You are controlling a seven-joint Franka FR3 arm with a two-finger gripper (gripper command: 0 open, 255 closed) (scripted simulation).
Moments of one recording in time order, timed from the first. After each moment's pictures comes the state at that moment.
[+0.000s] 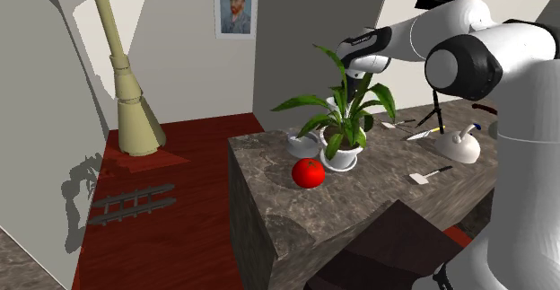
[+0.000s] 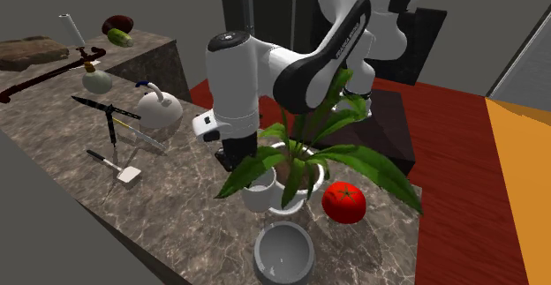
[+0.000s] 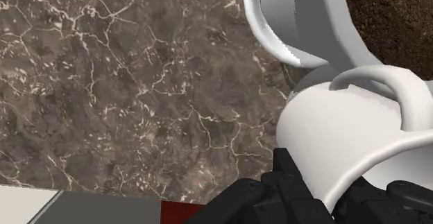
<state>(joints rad) -0.02 0.51 -0.49 -1.62 0.35 2.13 -0.52</state>
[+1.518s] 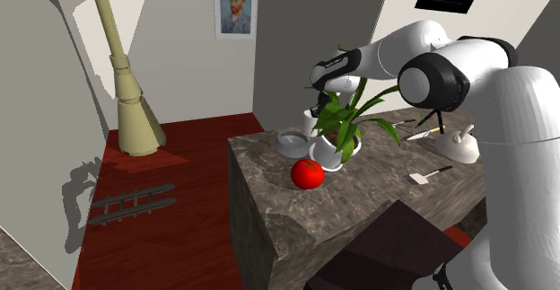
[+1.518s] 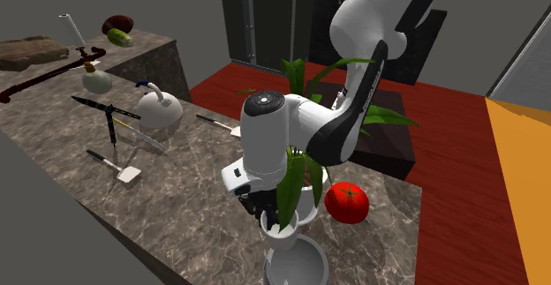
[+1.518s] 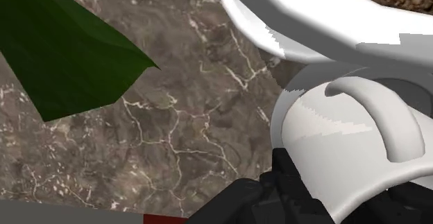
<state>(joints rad) 0.03 0.65 -0.40 -1.61 0.40 2.30 -0.44</state>
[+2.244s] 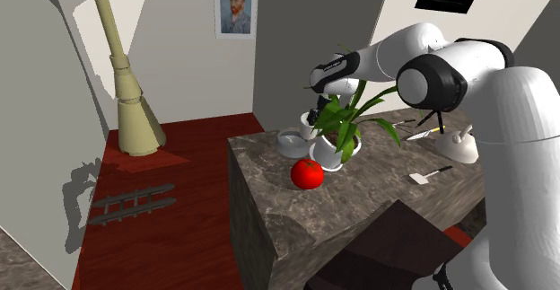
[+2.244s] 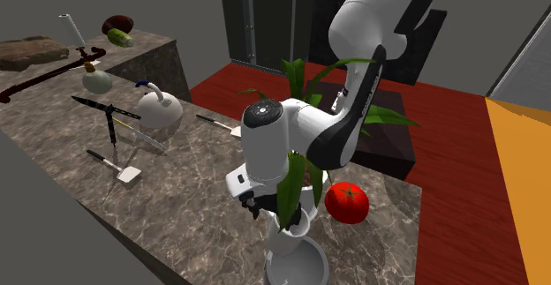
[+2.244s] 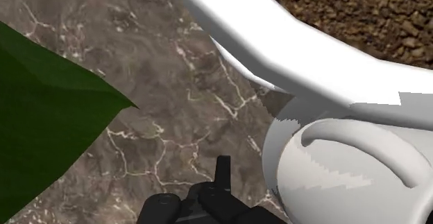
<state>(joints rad) 0.01 0.67 -0.38 -1.61 0.39 2.24 -0.44</state>
